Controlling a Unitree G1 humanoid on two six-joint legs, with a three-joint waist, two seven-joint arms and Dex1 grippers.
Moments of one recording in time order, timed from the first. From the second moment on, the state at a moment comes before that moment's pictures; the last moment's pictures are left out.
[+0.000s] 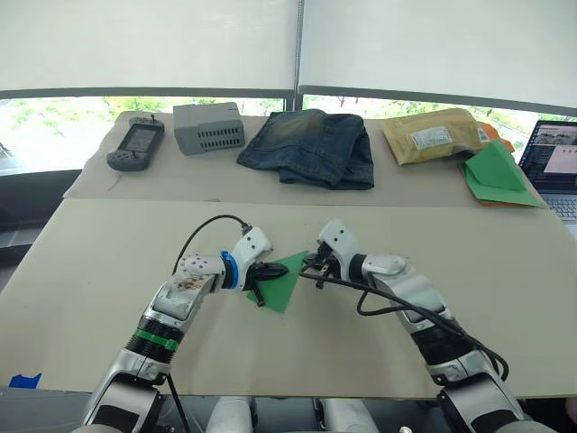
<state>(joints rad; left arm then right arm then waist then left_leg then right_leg) -0.46 0.43 -0.25 0.11 -0.16 0.51 -0.92 -0.52 -0.33 0.30 0.07 0.07 0.58 0.68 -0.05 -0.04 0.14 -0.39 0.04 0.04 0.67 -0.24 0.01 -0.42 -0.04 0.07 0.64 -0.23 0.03</state>
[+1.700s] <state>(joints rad) -0.47 0.40 -0.27 0.13 -0.16 0.48 -0.92 -0.24 -0.42 0.30 -0.18 0.17 0.51 0.81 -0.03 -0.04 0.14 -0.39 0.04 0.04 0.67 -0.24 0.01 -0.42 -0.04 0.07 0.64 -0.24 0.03</state>
